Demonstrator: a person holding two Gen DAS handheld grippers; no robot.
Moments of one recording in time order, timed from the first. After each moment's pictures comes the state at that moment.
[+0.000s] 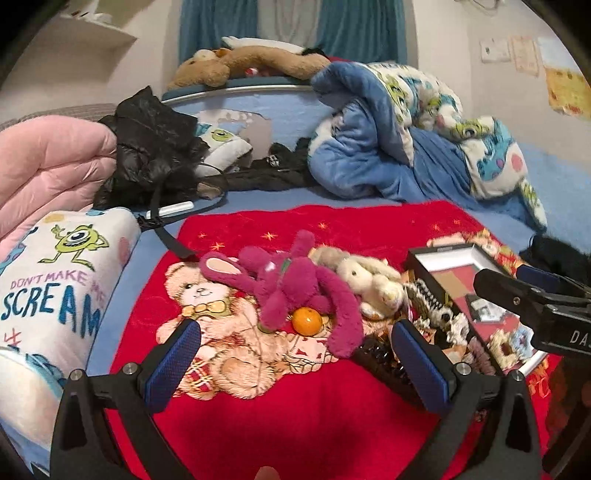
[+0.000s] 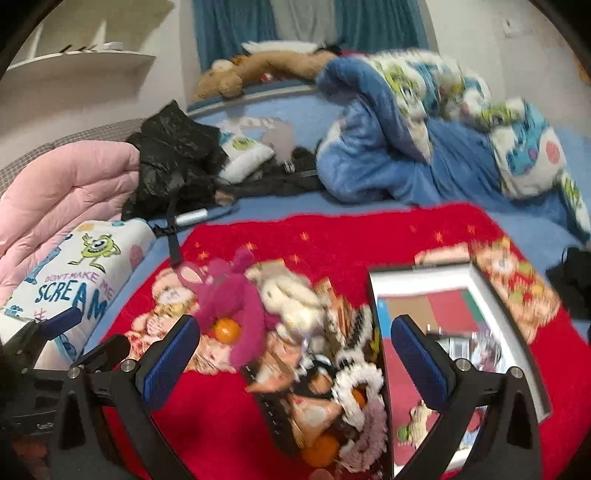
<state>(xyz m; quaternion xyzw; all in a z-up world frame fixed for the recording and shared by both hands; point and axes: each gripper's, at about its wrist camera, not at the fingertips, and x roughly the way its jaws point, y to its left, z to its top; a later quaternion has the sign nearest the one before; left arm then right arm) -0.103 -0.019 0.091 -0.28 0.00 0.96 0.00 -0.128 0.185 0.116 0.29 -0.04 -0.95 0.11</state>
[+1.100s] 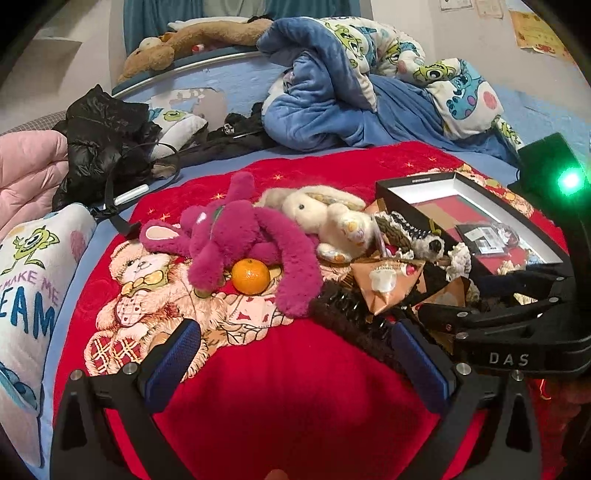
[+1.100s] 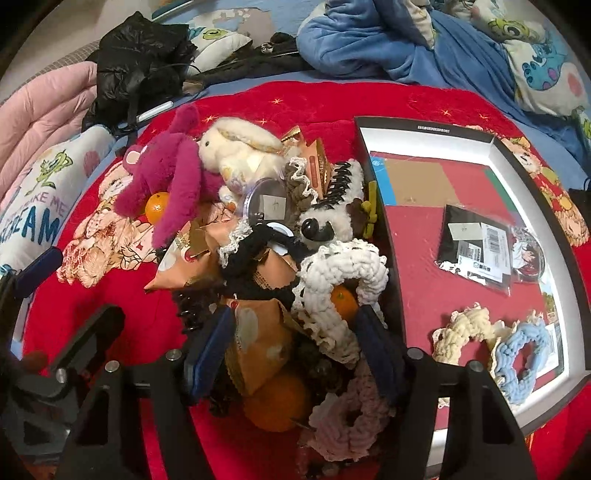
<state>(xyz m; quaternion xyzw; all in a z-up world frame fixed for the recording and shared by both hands) -0.128 0.033 0.021 -0.33 0.06 0.94 0.06 -0.169 0.196 0.007 0.47 -0.01 -0.88 0.08</state>
